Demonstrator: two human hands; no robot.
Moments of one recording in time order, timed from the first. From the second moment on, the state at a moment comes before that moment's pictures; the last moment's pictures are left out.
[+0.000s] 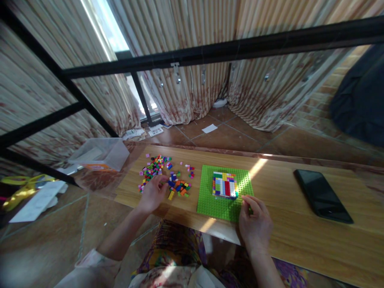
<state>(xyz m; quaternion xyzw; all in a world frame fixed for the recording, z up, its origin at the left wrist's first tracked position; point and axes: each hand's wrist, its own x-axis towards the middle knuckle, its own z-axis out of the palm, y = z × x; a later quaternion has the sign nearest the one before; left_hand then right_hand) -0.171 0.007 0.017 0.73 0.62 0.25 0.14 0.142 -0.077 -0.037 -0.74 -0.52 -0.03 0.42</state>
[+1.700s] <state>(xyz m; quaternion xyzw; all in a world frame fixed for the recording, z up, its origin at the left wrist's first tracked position) -0.020 0.037 0.016 0.57 0.56 0.27 0.53 0.139 -0.073 -0.040 -0.74 -0.54 -0.02 0.40</state>
